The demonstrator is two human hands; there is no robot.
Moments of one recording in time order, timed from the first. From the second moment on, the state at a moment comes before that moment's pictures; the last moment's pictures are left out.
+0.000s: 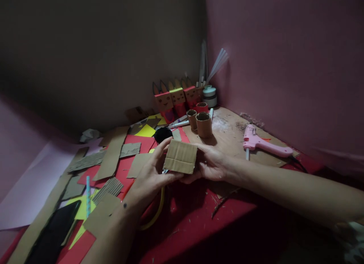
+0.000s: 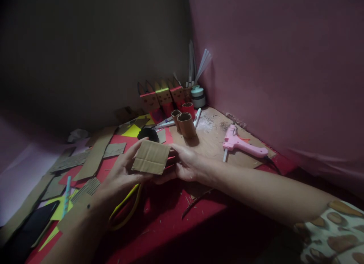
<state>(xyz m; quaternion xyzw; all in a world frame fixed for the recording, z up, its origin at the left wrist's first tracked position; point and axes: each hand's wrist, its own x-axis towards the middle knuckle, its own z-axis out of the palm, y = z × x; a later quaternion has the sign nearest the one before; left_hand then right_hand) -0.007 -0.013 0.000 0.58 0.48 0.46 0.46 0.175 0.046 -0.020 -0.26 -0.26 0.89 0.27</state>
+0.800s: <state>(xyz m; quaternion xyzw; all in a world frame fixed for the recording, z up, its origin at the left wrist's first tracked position) -0.006 -0.014 -0.001 0.56 0.54 0.42 0.46 0.177 0.051 -0.029 -0.25 -0.32 0.90 0.17</state>
